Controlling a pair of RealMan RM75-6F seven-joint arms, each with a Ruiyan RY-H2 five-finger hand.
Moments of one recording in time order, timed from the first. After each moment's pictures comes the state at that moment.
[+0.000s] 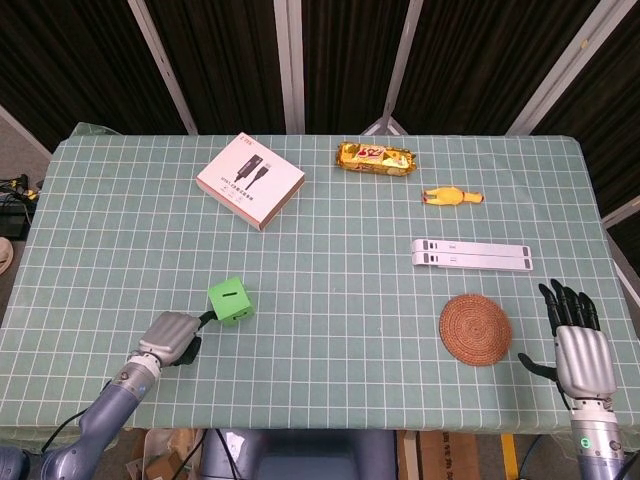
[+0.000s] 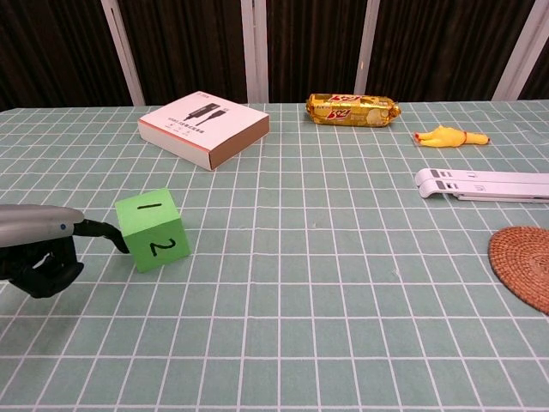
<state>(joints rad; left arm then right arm) -0.65 -1.31 0.02 -1.93 0.83 0.98 0.61 0.09 -1.20 0.10 -1.70 -1.39 1.46 -0.17</state>
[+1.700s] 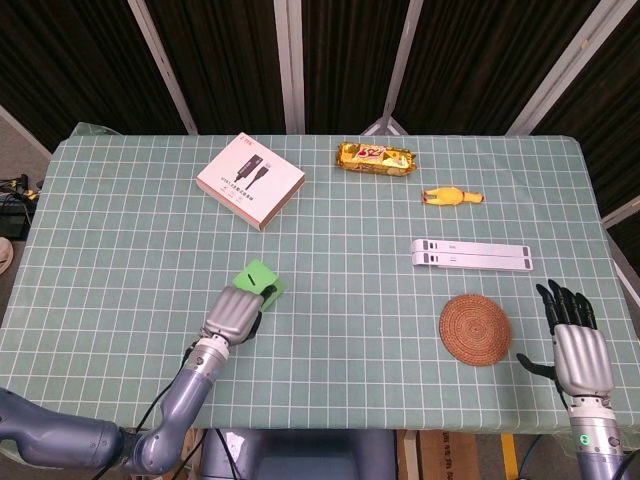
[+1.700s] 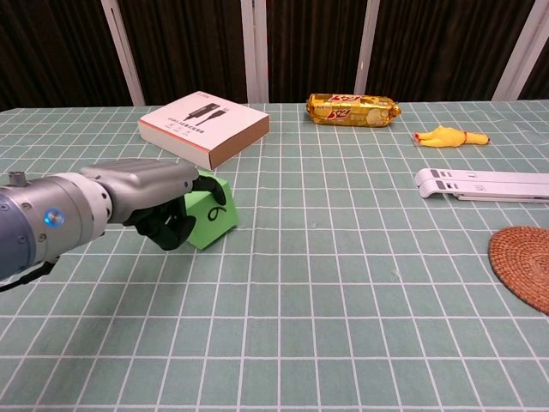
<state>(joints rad) -0.85 -1.65 -0.14 -1.83 0.65 1.24 0.91 0.10 -1.19 0.10 -1.71 -1.36 1.42 -0.16</state>
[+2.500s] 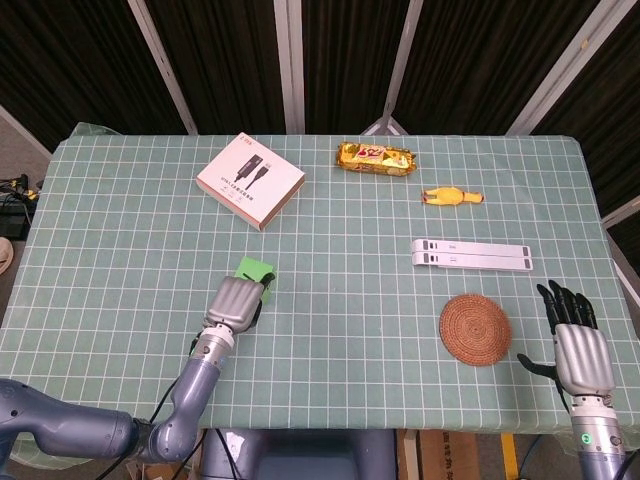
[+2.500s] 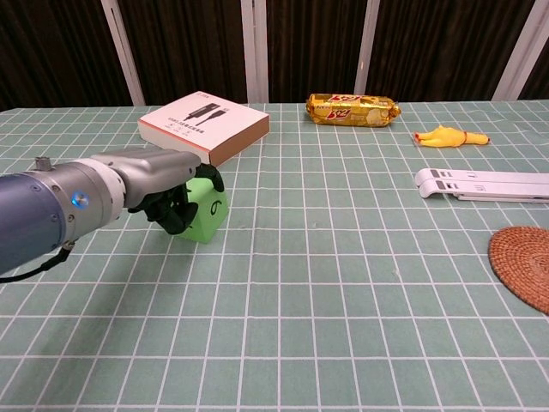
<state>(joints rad) -0.89 -1.68 -0.19 -1.79 0.56 1.27 0.94 0.10 -1.18 0.10 -1.71 -1.35 1.41 -0.15</state>
